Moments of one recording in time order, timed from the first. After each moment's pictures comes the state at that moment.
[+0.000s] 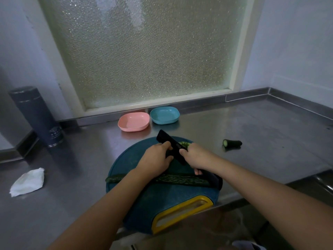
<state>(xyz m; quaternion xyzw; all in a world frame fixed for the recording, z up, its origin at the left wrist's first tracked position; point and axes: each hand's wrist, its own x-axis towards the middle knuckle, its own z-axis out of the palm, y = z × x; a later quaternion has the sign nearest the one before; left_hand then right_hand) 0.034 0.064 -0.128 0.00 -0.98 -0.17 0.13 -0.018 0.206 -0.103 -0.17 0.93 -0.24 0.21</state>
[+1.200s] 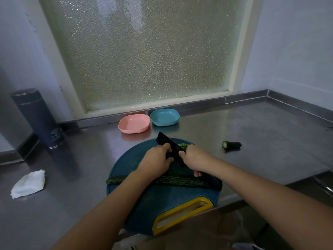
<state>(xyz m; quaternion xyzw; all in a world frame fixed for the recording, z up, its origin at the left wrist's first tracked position) 0.035 0.065 -0.127 0.01 -0.98 -0.17 0.12 -0.010 0.202 -0.094 -0.16 0.94 -0.20 0.22</state>
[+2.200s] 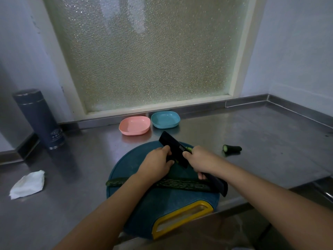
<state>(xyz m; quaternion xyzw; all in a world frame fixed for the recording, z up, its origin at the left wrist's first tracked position) 0.035 0.065 -0.129 0.01 -0.98 -0.18 0.13 -0.010 0.217 -0.087 -0.16 0.92 -0.27 0.22</state>
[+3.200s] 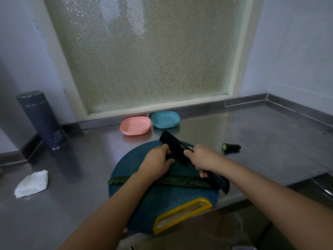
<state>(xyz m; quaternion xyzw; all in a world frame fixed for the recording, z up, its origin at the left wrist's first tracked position) 0.039 0.066 -0.125 0.04 -0.97 -0.20 0.13 -0.008 0.222 -0.085 -0.16 0.93 -0.27 0.21</state>
